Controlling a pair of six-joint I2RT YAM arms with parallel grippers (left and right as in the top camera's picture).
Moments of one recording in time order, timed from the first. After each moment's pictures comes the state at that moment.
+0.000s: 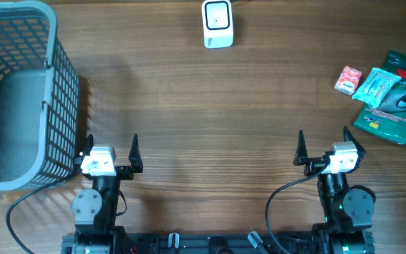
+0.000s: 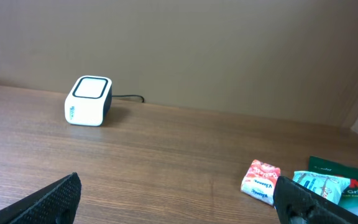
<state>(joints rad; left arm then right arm) -0.02 0.03 0.03 -0.11 0.00 -0.02 0.05 0.01 0.04 -0.04 0.00 -0.11</state>
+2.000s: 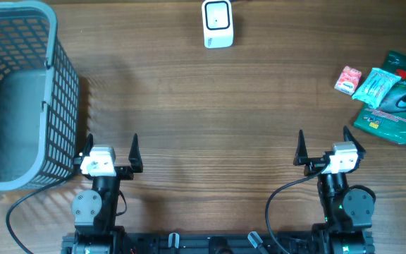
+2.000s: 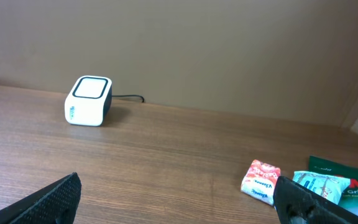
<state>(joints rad) -0.02 0.01 0.03 -0.11 0.00 -0.02 0.05 0.01 0.04 -0.04 0.00 -0.11</state>
